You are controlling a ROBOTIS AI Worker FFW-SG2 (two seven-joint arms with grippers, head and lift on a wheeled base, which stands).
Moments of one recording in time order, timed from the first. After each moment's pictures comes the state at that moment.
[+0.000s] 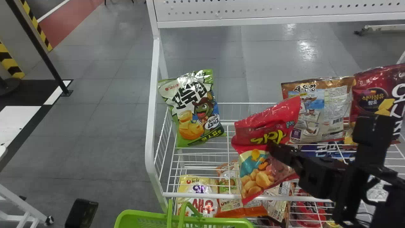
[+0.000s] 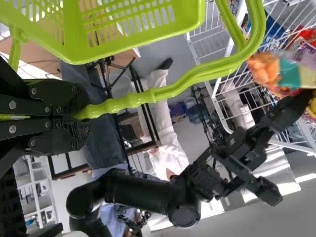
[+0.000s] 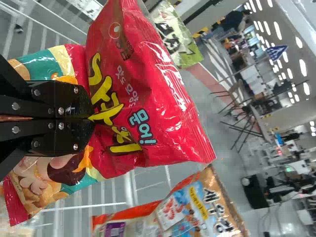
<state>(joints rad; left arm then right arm) 0.50 0.36 0.20 -2.16 0.23 1.33 -1.57 0.29 0.00 -0.06 -2.40 -0.46 1.14 0.13</state>
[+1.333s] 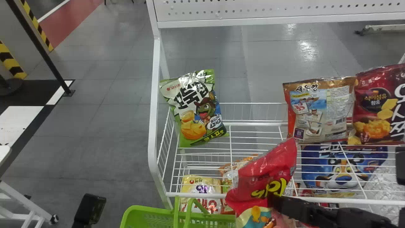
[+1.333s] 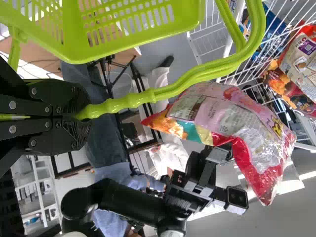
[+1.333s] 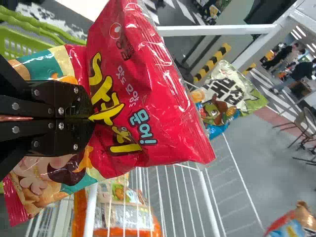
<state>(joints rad) 0.47 0.36 0.18 -2.14 0.23 1.33 -1.57 0.37 0.00 -0.31 -2.53 -0.89 1.55 0.19</state>
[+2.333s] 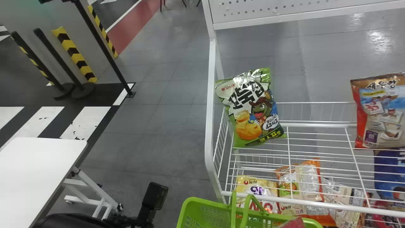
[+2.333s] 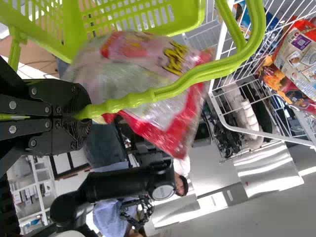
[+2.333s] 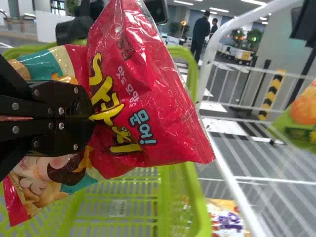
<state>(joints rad) 0.45 0.36 0.18 -2.14 0.24 1.34 -1.57 0.41 0.00 -0.11 -2.13 -0.73 1.55 0.47</state>
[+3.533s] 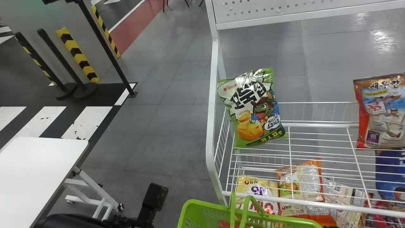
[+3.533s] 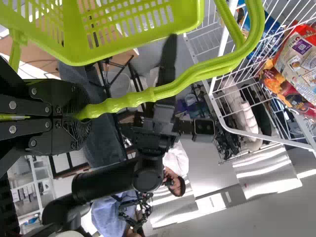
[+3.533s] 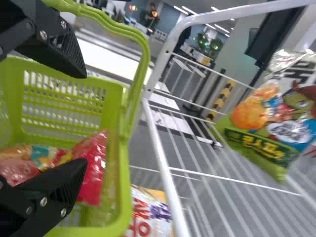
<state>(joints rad) 0.45 0.36 0.18 -2.13 0.24 1.35 -1.57 0.52 0.00 -0.01 -2.15 -0.47 0.97 0.57</state>
